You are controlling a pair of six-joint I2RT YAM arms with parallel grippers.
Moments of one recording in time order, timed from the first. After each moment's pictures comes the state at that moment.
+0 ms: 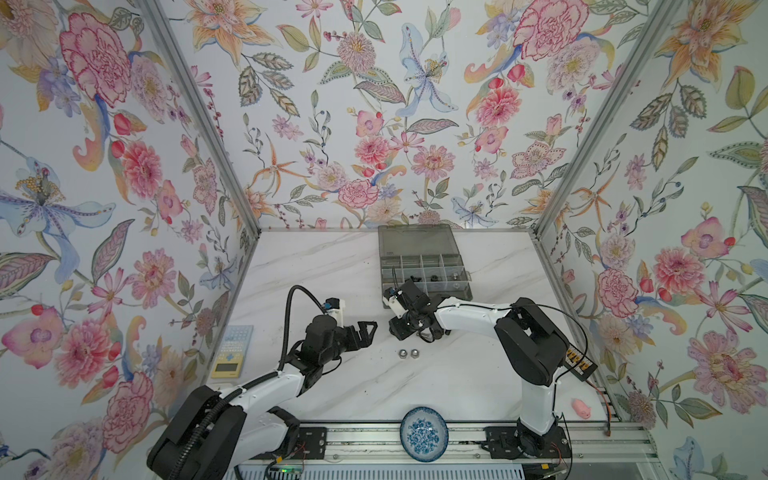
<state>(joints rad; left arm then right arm) -0.51 1.16 0.31 0.36 0.18 -0.71 0.81 1.94 1.22 -0.36 -0.10 0.16</state>
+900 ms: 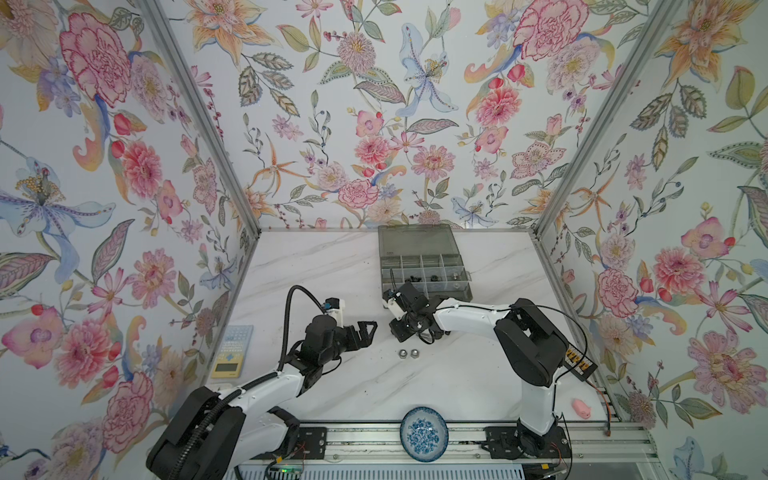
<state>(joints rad) -0.51 1.16 0.31 0.35 0.18 -0.71 0.82 1.94 1.22 -0.38 -0.08 0.14</state>
